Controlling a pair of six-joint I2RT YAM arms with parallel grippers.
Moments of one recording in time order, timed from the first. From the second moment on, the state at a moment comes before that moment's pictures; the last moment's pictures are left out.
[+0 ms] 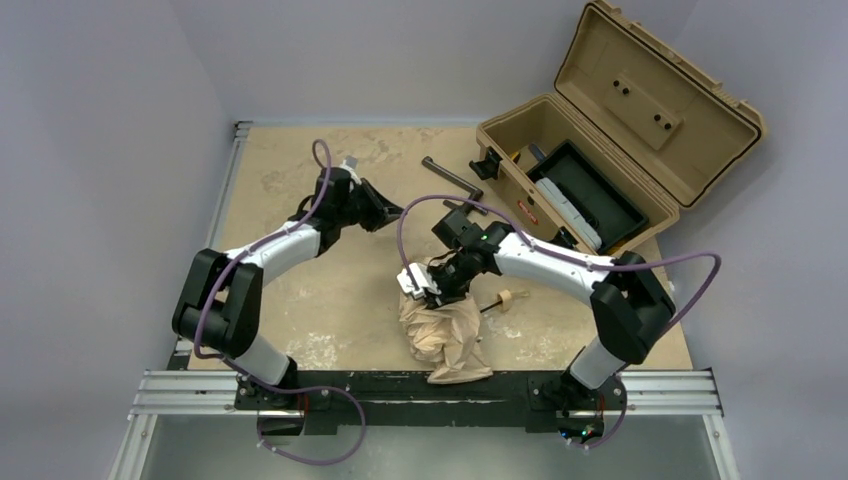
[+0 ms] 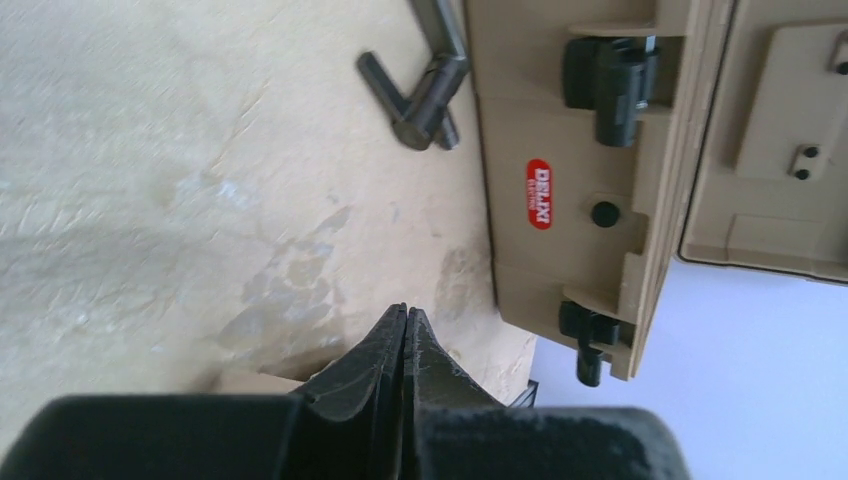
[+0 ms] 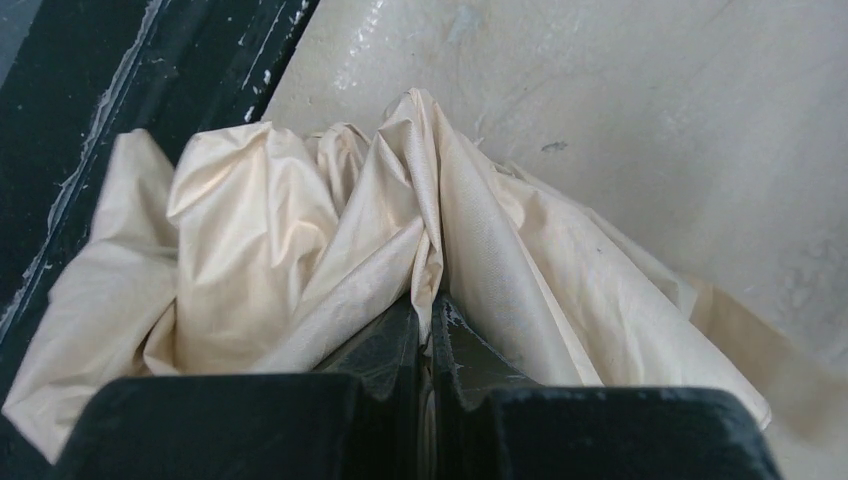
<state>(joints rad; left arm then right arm) -0.35 1.58 0.88 0.14 0.37 -1.07 0.82 1.59 1.10 -0.68 -0.74 -1.09</state>
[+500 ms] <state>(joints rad) -0.34 1.55 0.91 0.06 0.38 -0.99 0.81 1.78 1.21 -0.71 -0.69 -1.01</state>
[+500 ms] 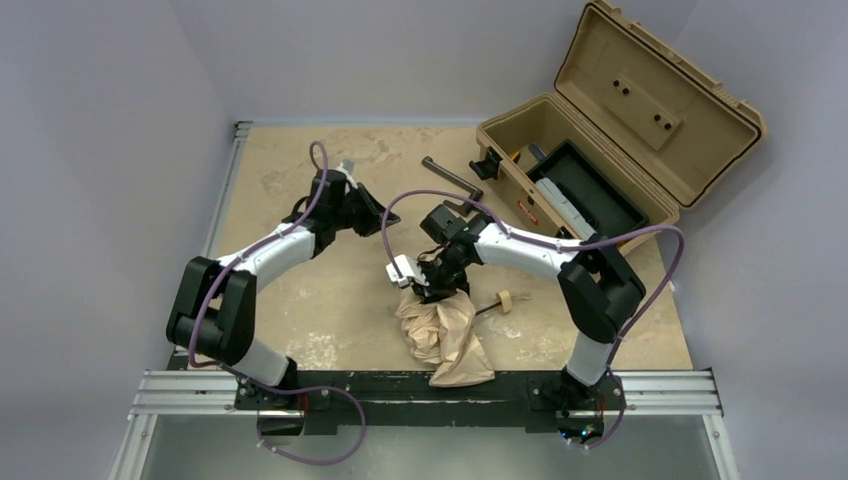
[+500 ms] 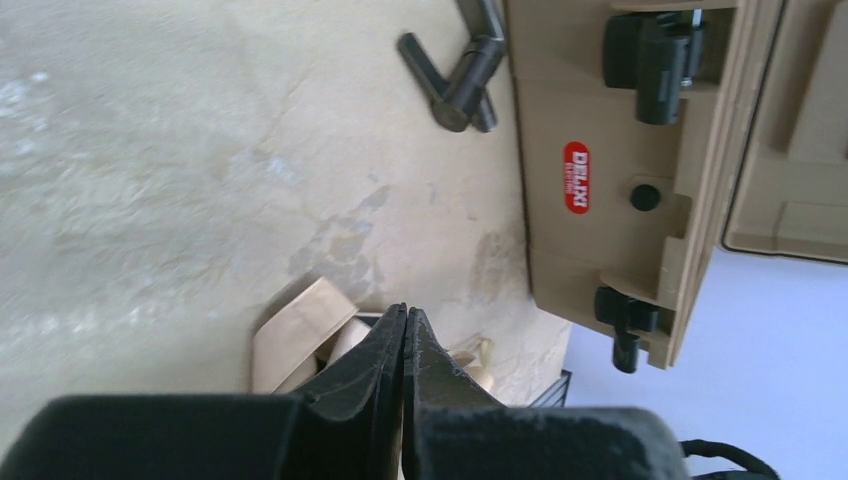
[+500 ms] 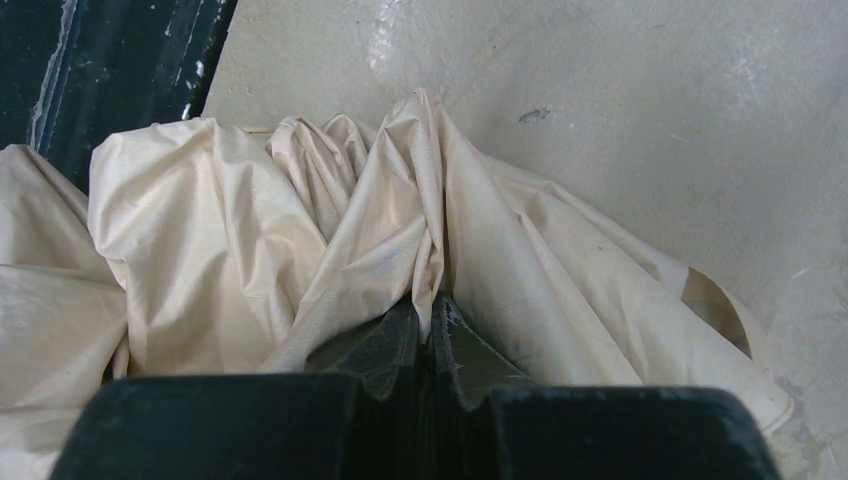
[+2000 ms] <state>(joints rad) -0.47 1.16 0.74 -0.19 0.30 -0.76 0.81 1.43 1.27 -0.80 -0.68 -0.97</state>
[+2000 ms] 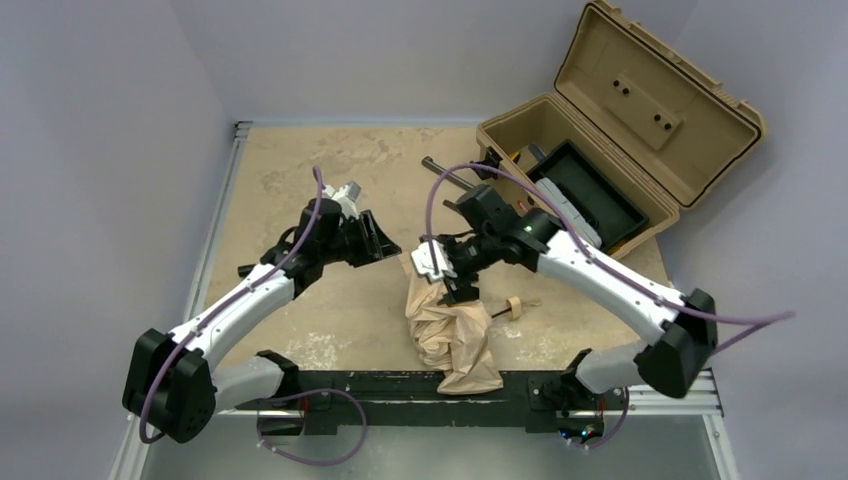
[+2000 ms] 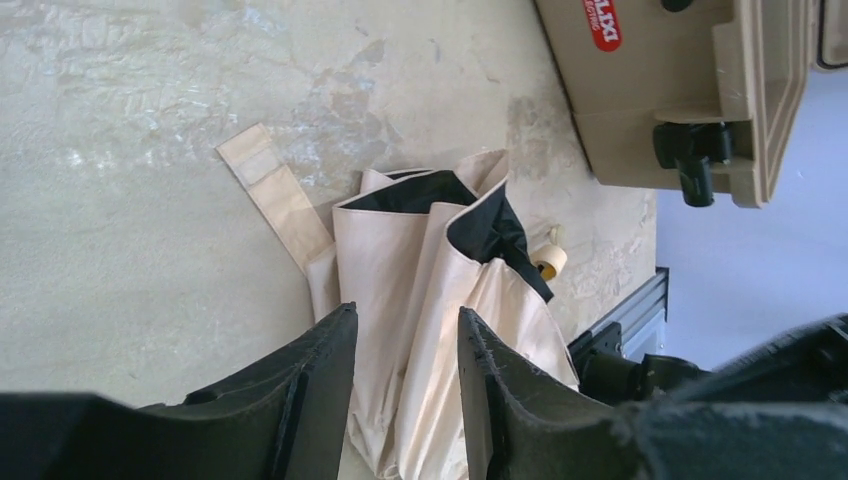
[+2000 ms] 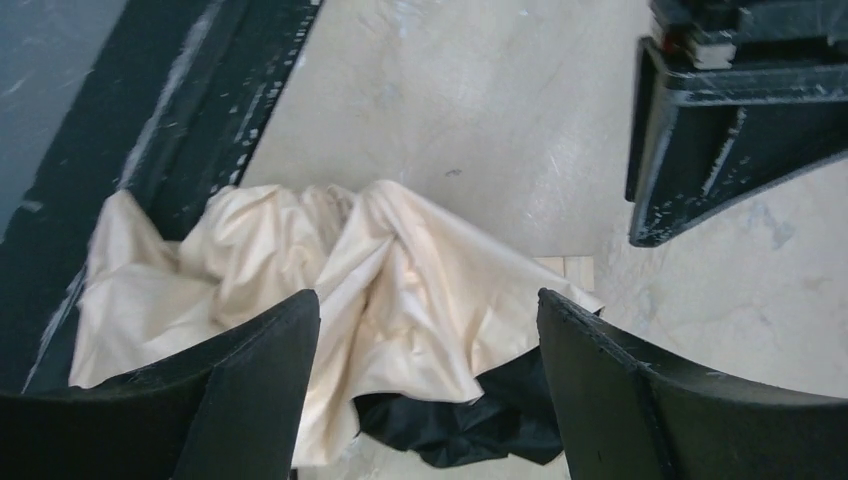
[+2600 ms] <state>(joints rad) -0.57 1.45 0.74 -0.09 0.41 -0.75 1.02 1.11 0.81 -0.73 -0.52 -1.09</state>
